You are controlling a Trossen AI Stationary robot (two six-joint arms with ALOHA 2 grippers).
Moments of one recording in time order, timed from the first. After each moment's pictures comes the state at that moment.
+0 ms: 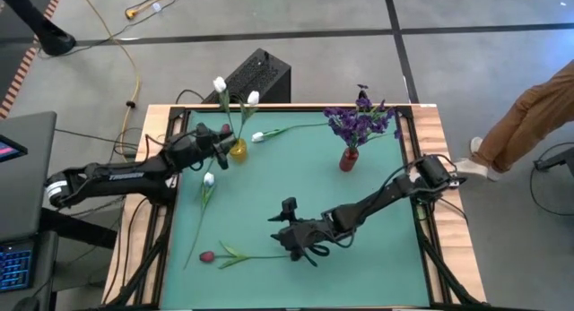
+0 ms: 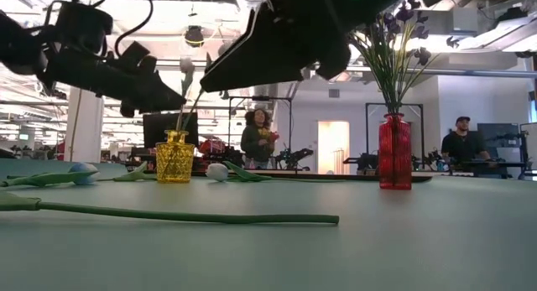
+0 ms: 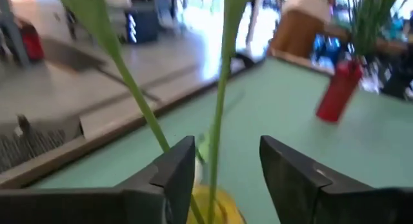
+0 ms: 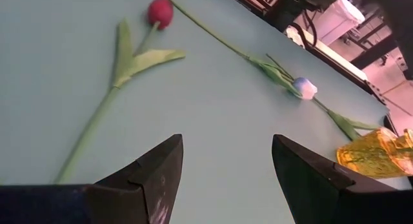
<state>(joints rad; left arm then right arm) 0.56 0.87 0.14 0.58 -0.03 -0.14 0.41 1.95 1.23 0.18 0.47 -0.28</state>
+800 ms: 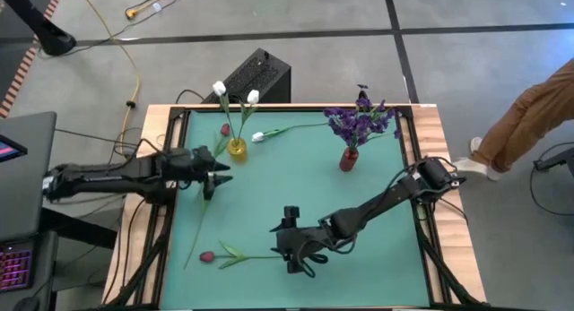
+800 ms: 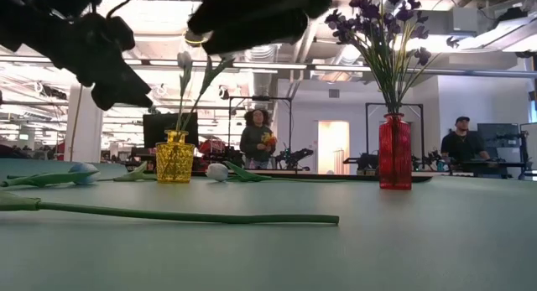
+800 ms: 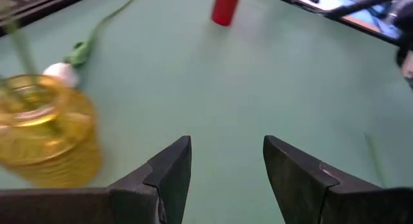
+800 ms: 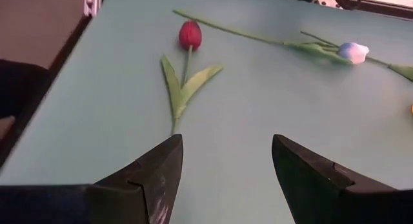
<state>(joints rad) 0.16 0.53 0.31 -0.22 -0.03 -0.31 0.45 1.95 1.41 -0.10 0.38 0.15</state>
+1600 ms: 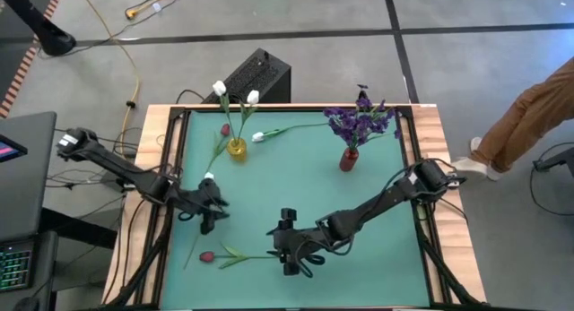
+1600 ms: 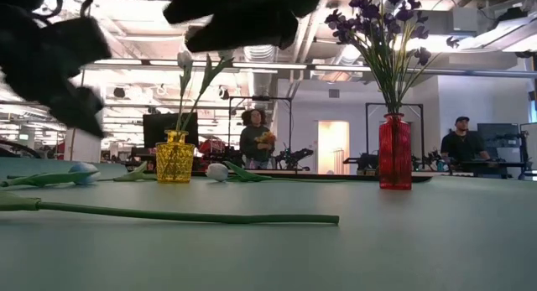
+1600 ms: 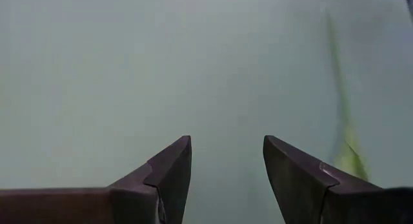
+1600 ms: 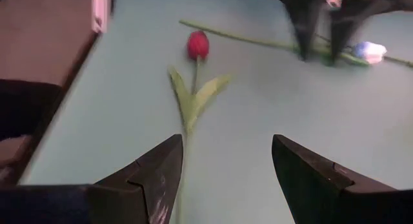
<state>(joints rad) -0.42 0.83 0.31 -0.23 -0.24 -0.65 0.44 1.98 1.42 -0.04 0.36 0.18</state>
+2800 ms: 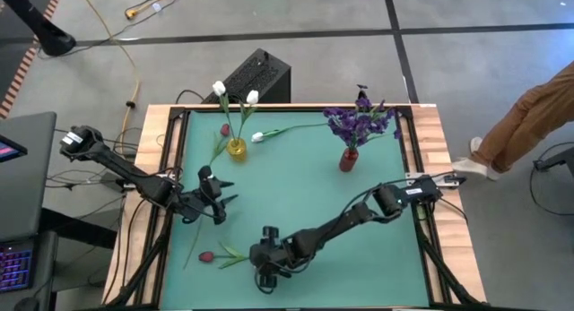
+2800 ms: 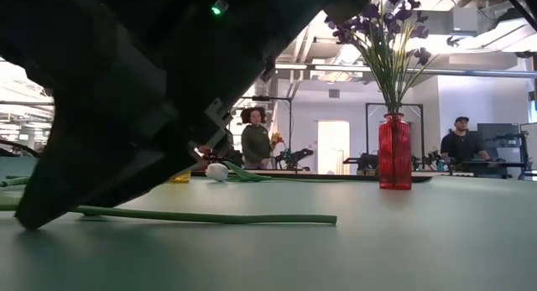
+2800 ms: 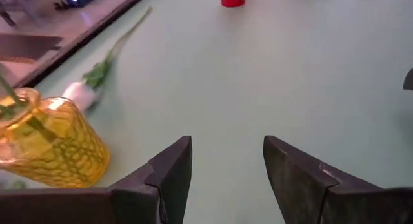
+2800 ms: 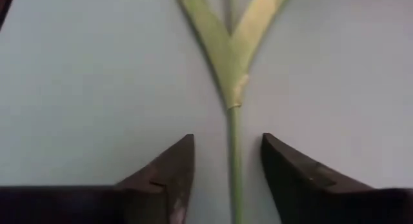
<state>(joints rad) -0.47 0.93 0.31 -0.05 -0.79 -0.40 0.43 2.45 1.89 -0.32 0.24 0.40</state>
